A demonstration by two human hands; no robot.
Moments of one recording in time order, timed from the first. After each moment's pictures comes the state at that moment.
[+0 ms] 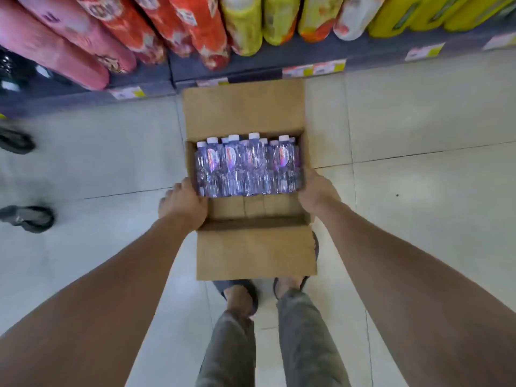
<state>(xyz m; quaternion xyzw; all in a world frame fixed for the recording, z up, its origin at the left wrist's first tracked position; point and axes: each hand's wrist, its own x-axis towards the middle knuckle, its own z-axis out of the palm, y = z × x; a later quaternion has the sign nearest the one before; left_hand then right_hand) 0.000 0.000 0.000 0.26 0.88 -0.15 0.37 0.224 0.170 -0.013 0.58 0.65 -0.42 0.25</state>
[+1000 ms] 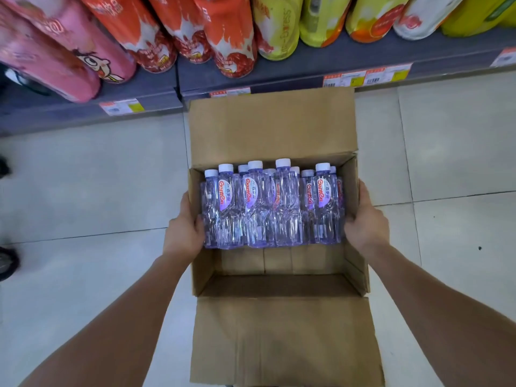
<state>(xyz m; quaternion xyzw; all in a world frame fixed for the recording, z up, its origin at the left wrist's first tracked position) -0.066 -0.037 -0.205 0.24 0.91 0.09 0.32 0.234 0.182 -0.214 0.64 0.69 -0.31 0.13</state>
